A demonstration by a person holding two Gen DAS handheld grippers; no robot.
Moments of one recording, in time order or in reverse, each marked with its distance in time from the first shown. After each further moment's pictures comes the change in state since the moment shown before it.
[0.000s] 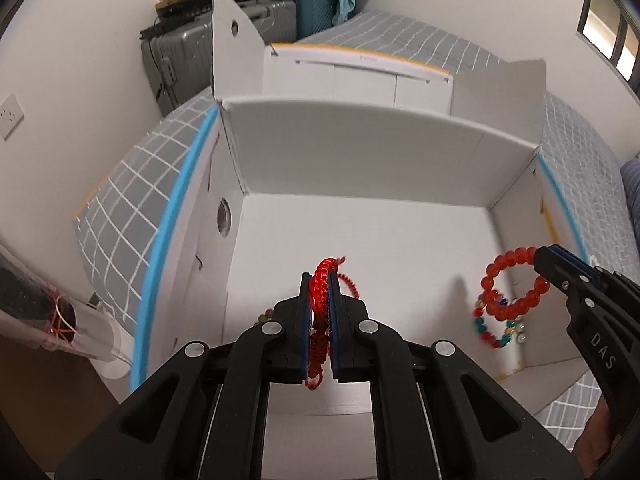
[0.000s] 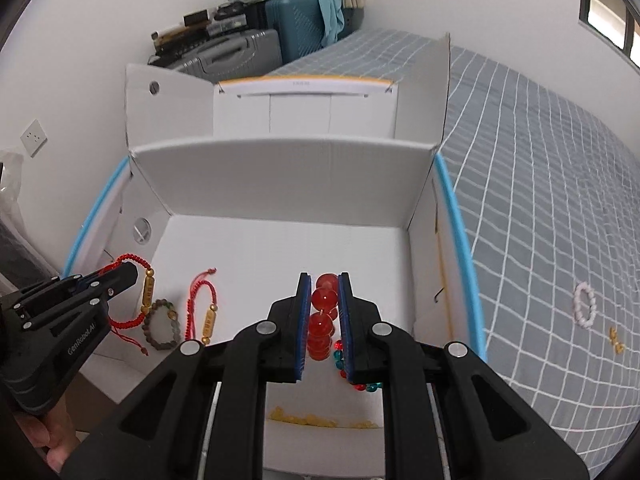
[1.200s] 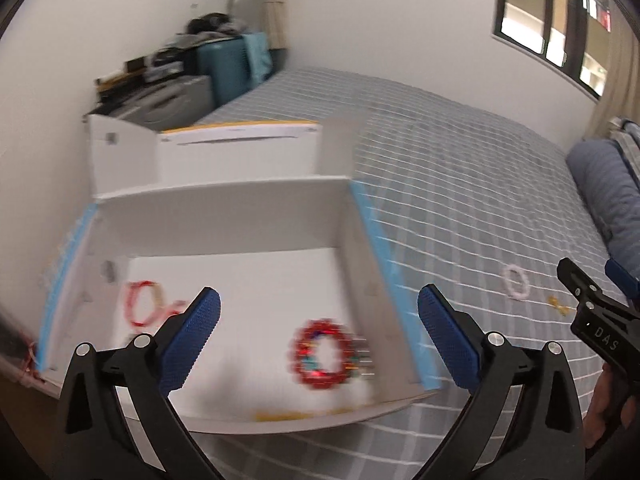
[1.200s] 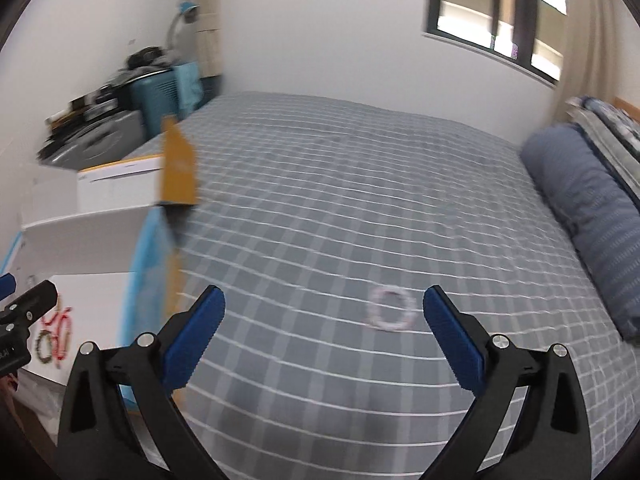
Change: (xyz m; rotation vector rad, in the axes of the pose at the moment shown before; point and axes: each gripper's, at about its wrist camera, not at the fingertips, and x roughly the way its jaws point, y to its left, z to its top) left arm -0.065 -0.182 -0.013 0.134 -0.220 -0.129; right arm -0.113 -0.229 -0.058 0.222 -0.249 -0.369
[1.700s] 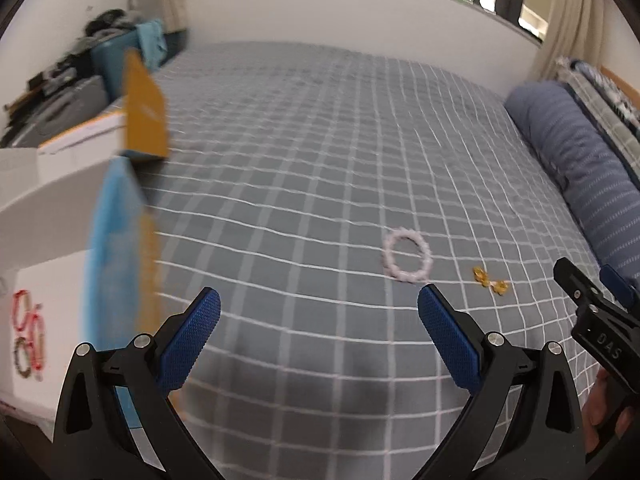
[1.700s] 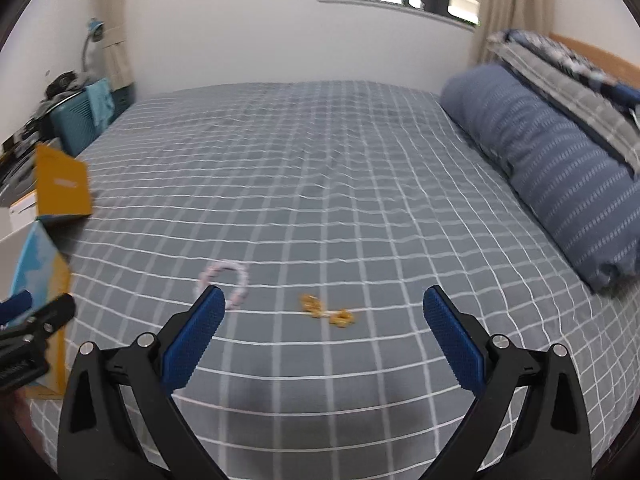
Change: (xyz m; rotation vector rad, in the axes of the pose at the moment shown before) left arm 0.074 -0.186 -0.018 0.137 0.107 -0.174; right arm 0.042 -0.173 -0.044 0.168 0.081 -0.137
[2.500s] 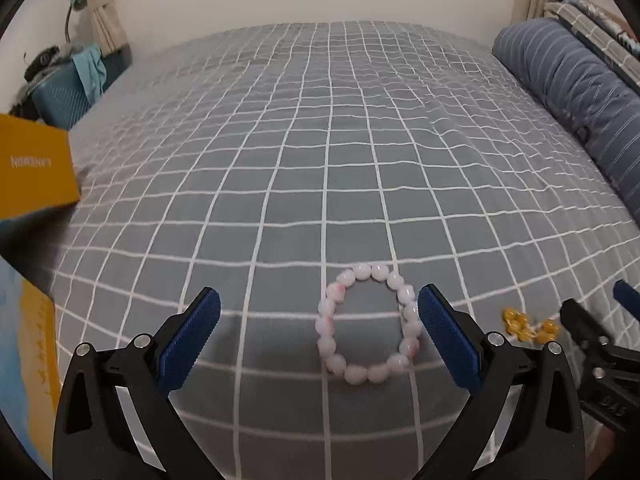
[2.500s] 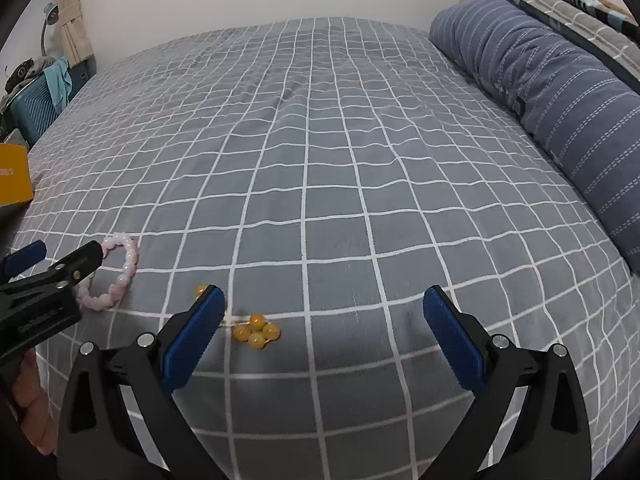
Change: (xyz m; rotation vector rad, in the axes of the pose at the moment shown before) left arm 0.140 -0.085 0.032 0.174 0.021 0.030; right arm 0.124 -0.043 -0.009 0.033 0.151 -0.016
